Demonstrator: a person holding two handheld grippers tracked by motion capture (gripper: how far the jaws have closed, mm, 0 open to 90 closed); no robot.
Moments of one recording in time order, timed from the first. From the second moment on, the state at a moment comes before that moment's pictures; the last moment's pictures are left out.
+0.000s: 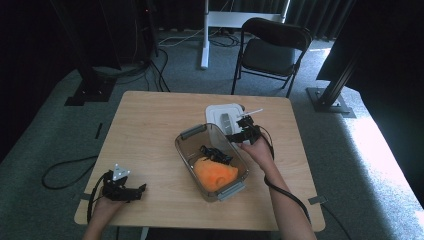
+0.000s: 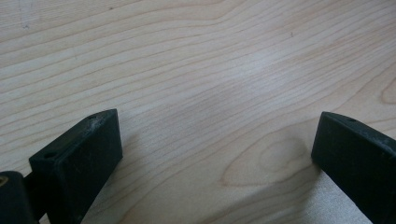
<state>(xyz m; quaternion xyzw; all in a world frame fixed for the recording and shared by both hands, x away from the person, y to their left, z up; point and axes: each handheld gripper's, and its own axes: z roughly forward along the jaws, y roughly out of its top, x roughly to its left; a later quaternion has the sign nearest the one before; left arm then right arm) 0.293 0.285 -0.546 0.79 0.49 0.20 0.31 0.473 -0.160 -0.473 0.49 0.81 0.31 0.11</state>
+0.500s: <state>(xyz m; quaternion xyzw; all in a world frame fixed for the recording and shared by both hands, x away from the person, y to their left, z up) 0.293 0.285 -0.546 0.79 0.49 0.20 0.31 0.490 -0.153 -0.488 0.50 0.81 0.30 0.11</state>
